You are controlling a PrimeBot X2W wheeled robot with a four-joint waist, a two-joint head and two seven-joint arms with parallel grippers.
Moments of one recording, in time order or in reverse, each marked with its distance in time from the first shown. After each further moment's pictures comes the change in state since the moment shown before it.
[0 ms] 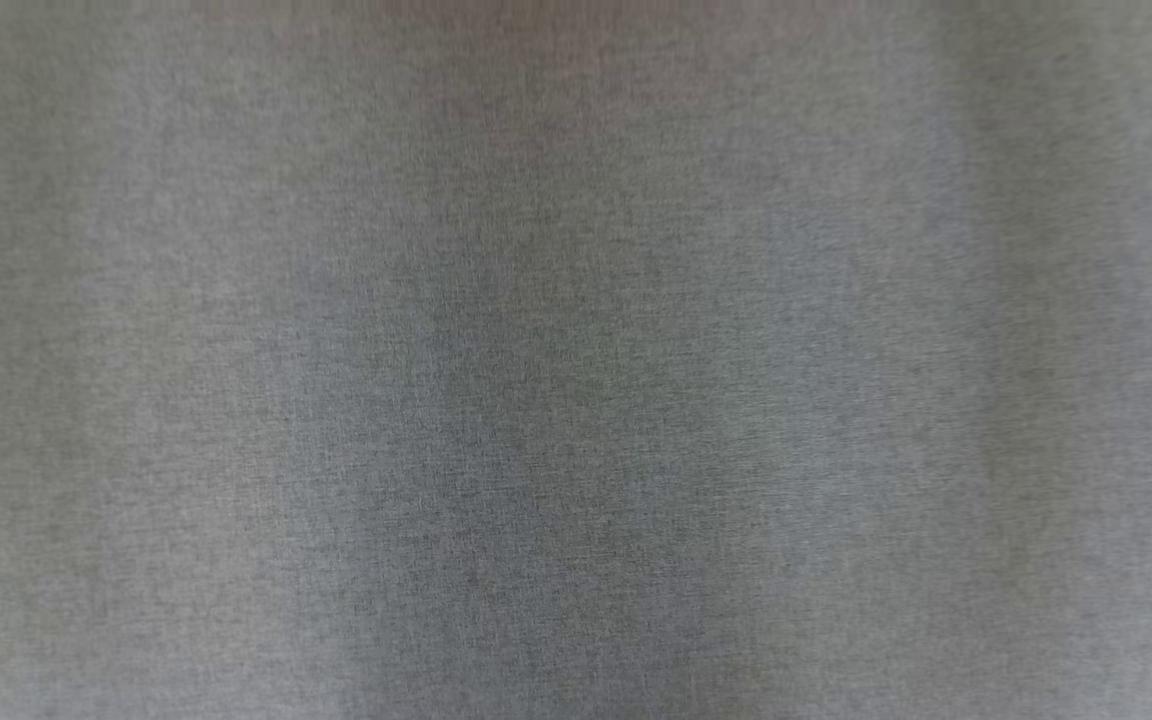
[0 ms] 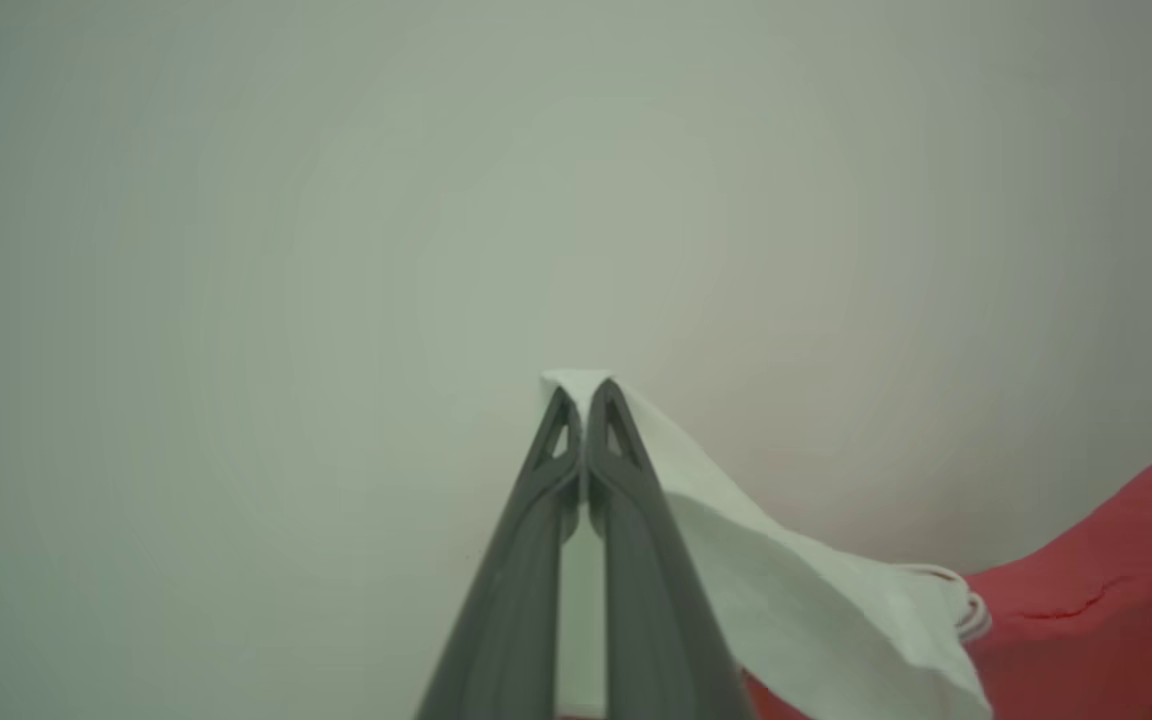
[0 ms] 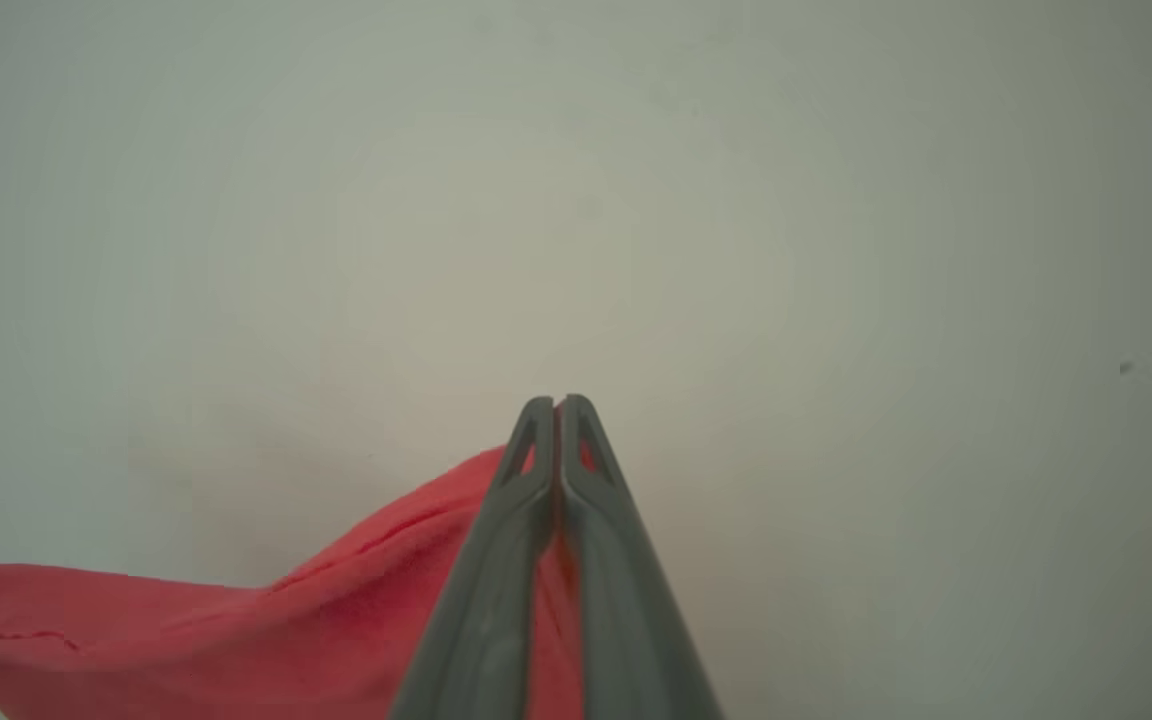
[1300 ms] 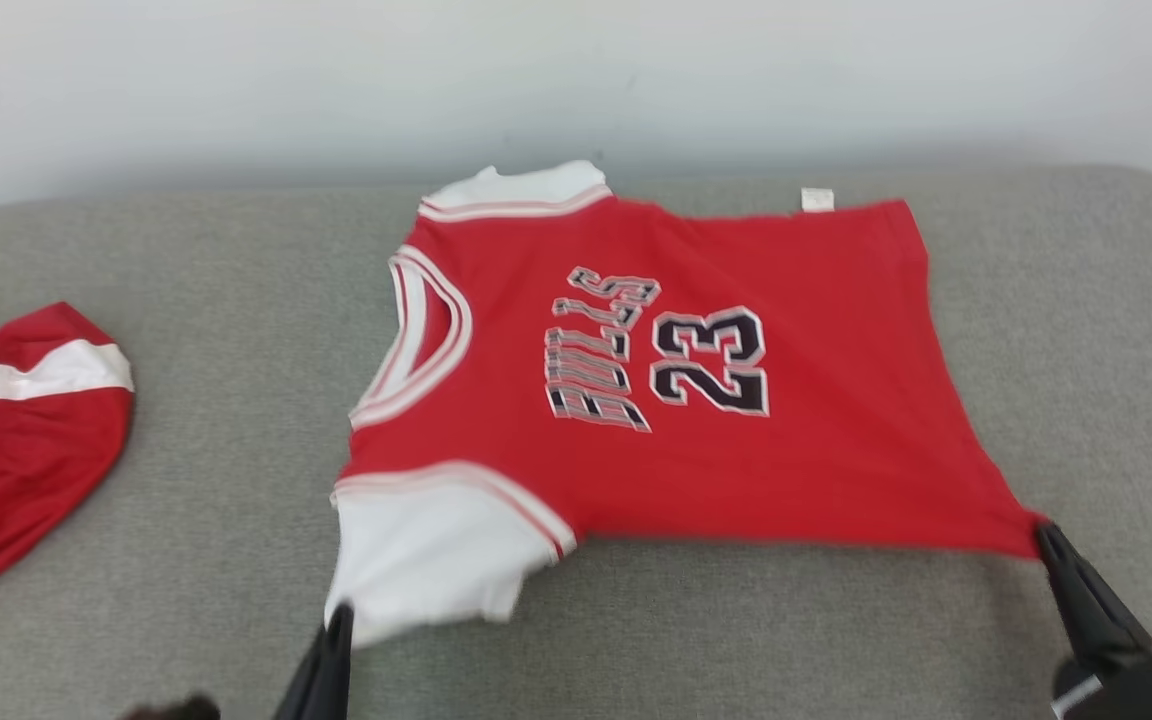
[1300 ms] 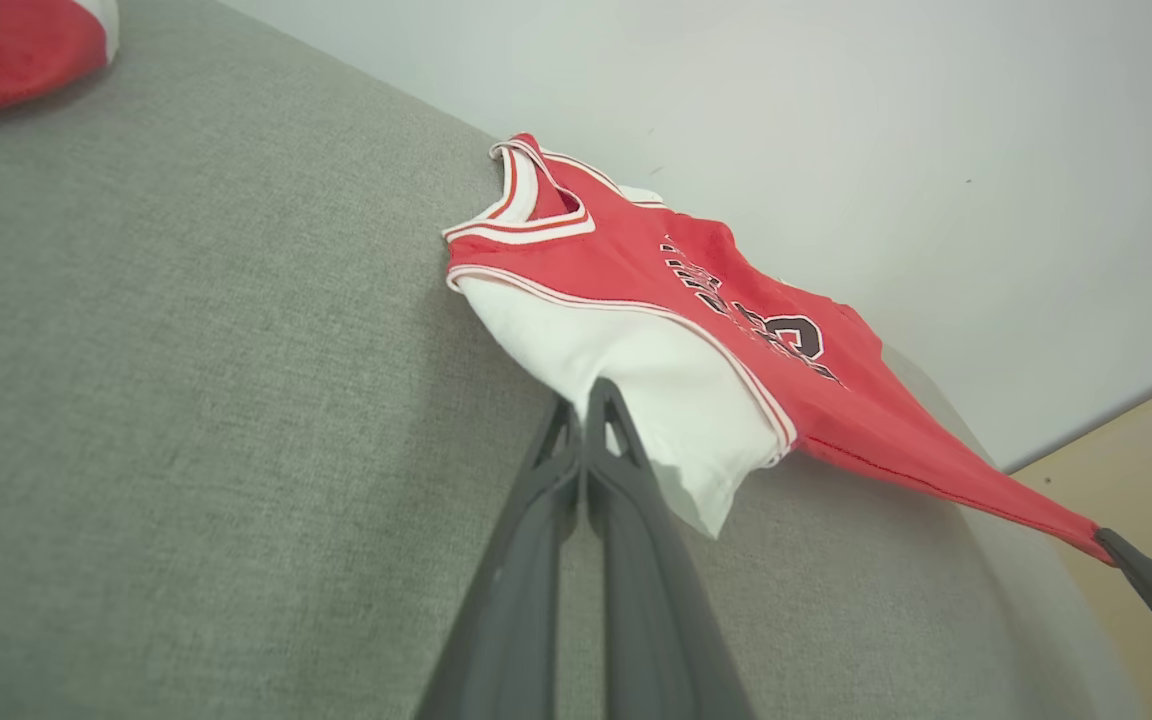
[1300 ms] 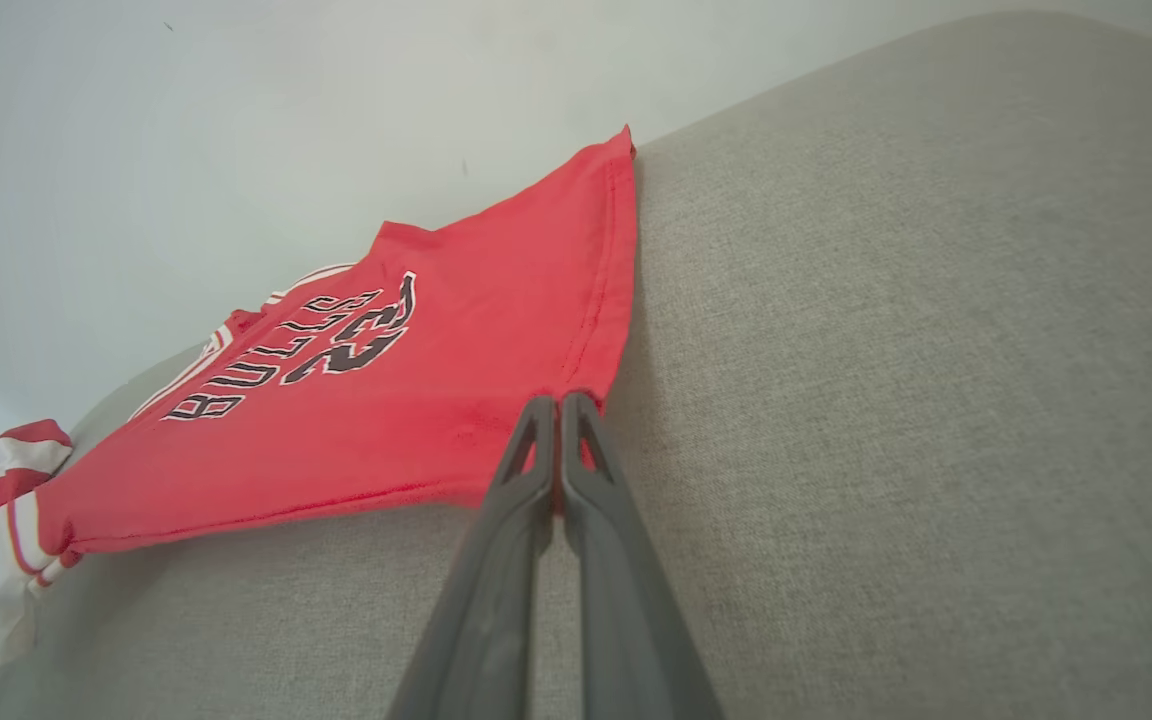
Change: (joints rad) left arm 1.846 -0.112 0.431 -0.847 0.048 0.222 -0.043; right arm 1.566 -0.180 -0.228 -0.607 0.051 0.000 -0.143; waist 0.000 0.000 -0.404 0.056
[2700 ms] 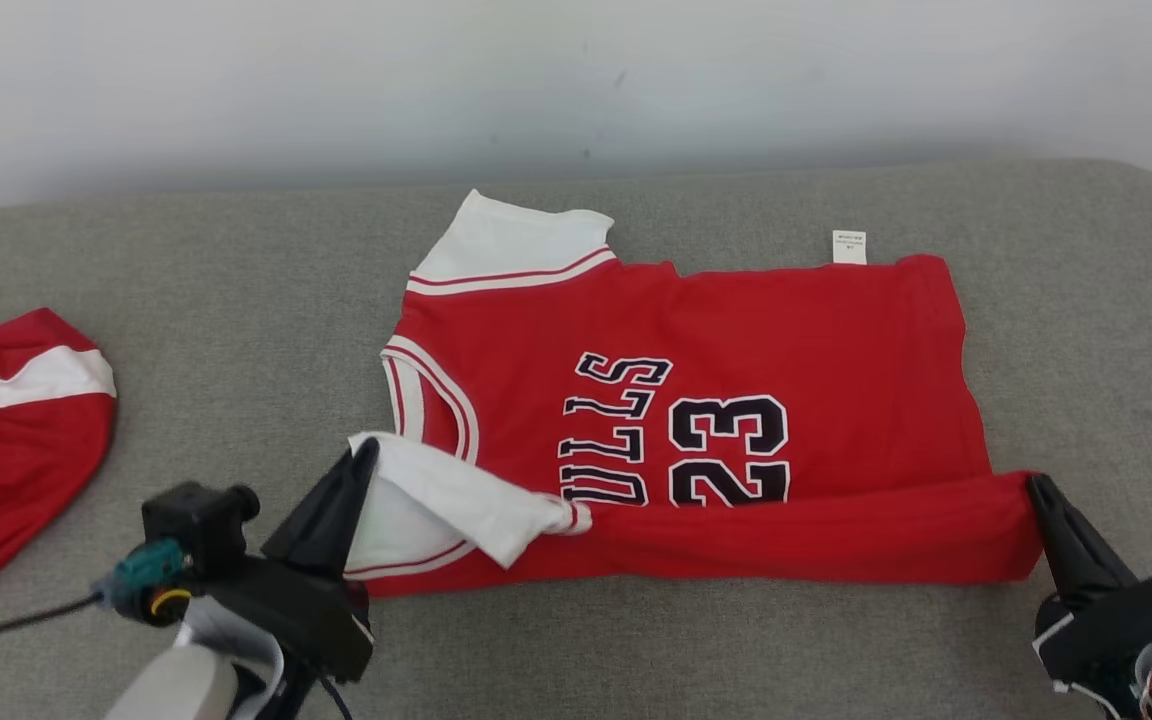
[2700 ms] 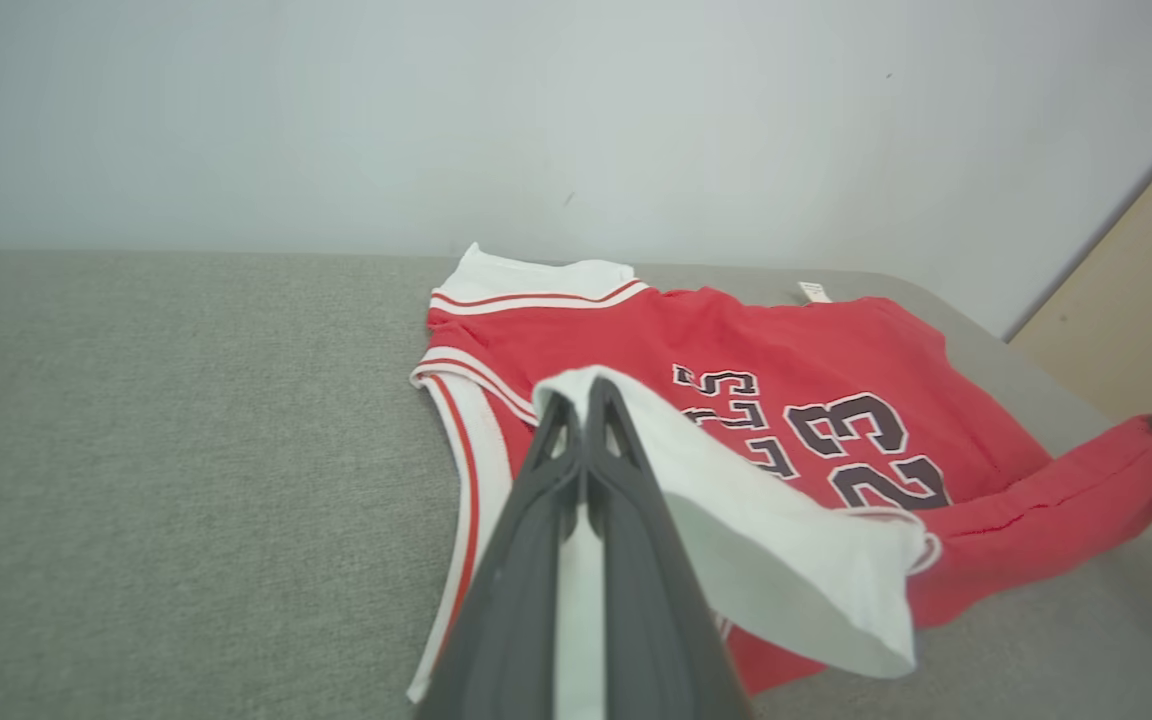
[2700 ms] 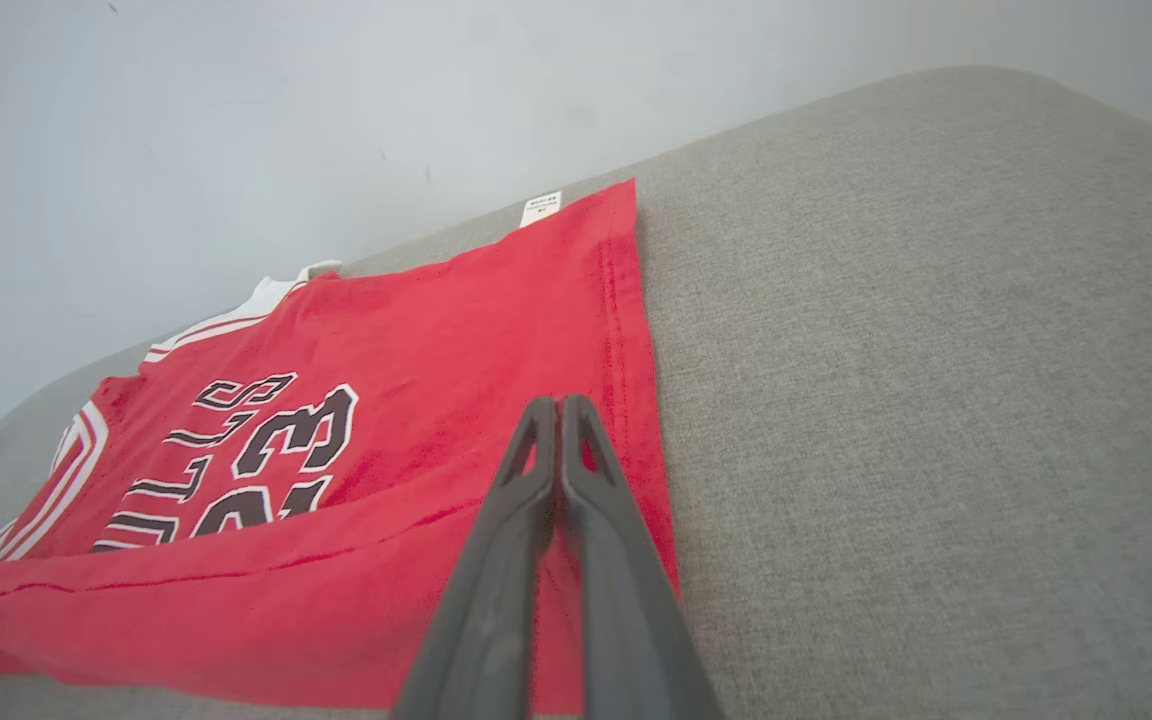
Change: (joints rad) left arm -0.317 -0.015 -0.004 0.260 0.211 -0.198 0.136; right arm -0.081 0.059 -0.043 0.098 -0.111 0.000 0.053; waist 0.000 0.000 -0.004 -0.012
